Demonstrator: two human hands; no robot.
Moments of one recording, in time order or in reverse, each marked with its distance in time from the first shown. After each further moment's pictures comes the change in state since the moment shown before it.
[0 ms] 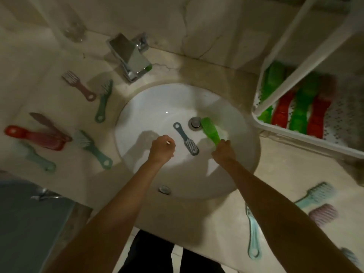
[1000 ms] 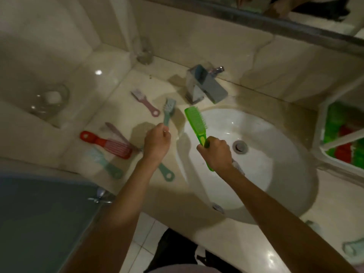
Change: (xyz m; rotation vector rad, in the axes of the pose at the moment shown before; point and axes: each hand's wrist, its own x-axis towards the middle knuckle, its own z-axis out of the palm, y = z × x) left_hand 0.015 -0.032 -0.188 0.161 0.398 0.207; right_hand -0.095 -0.216 -0.012 0.170 0.225 -0.322
